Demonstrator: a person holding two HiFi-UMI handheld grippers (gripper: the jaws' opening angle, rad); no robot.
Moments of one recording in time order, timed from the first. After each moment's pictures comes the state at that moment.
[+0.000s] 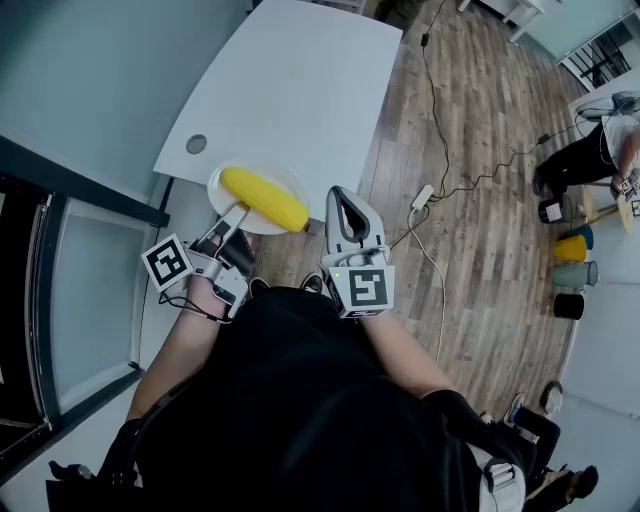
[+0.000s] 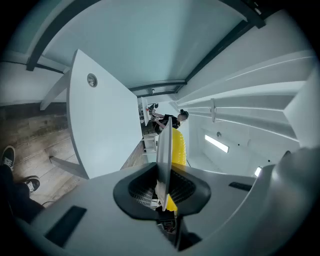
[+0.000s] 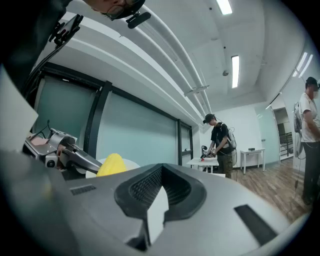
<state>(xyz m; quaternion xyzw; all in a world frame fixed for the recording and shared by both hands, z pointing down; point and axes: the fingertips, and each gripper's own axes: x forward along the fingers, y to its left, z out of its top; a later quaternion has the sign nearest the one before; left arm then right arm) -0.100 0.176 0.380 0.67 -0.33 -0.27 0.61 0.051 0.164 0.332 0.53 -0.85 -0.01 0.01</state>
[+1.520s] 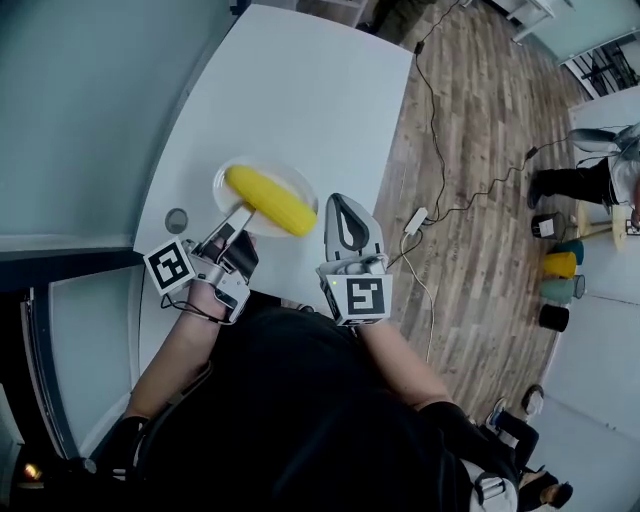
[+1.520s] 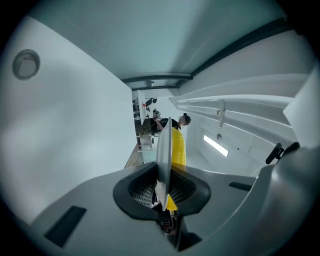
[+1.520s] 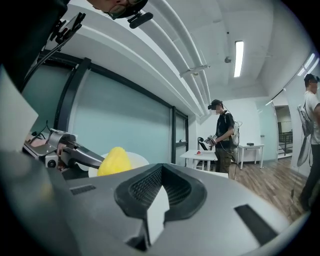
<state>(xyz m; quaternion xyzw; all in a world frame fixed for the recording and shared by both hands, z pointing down) -0.088 -0.061 0.388 0.68 -0.28 -0.27 0.63 0.048 -0.065 0.350 0.55 -0.83 0.02 0.06</state>
